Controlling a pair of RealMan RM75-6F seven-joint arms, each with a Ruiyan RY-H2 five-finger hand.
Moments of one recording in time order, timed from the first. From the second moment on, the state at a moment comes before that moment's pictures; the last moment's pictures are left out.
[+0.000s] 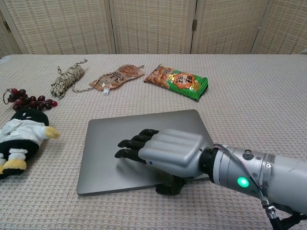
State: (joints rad) left arm -0.03 -1.20 -0.02 -1.55 1.54 1.55 -0.01; right arm 0.83 -1.73 -0.02 -1.50 -1.38 0.83 -0.53
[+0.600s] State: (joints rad) left arm -0.03 -1.21 -0.02 -1.53 1.53 1.54 -0.03; right arm 0.83 -1.76 0.00 -1.47 -1.38 0.85 -0.61
